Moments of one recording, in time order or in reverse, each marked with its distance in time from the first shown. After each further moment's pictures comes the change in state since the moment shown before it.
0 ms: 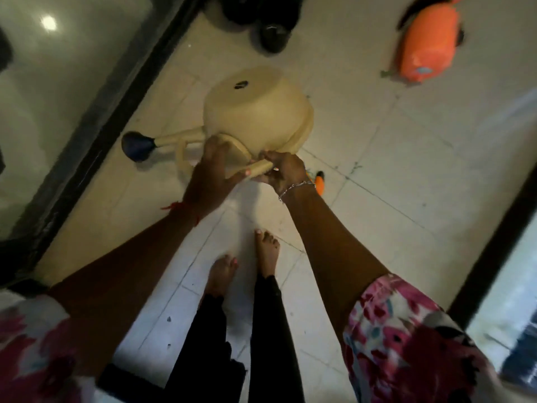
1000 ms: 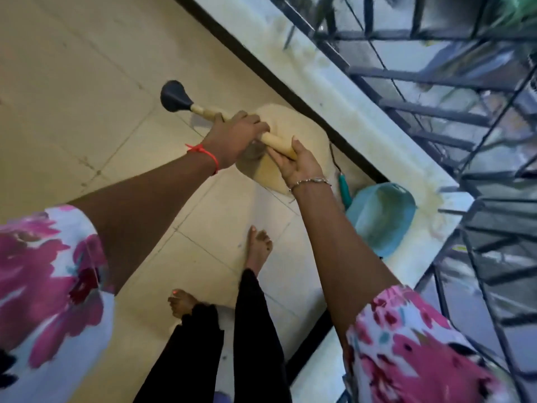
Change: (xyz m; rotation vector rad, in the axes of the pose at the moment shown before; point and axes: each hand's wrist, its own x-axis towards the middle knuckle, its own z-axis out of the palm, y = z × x) left_hand -0.275 0.354 0.364 1.041 -1.090 1.483; right_hand -0.257 0.166 -0.492 1.805 0.623 -0.401
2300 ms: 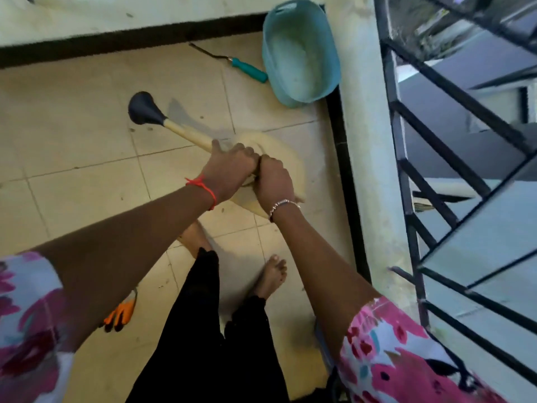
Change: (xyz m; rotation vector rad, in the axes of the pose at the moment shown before) left_hand -0.052 0.174 0.163 0.757 -0.309 0.763; right_hand -0.065 0.070 -0.244 -1.385 0.484 -0.393
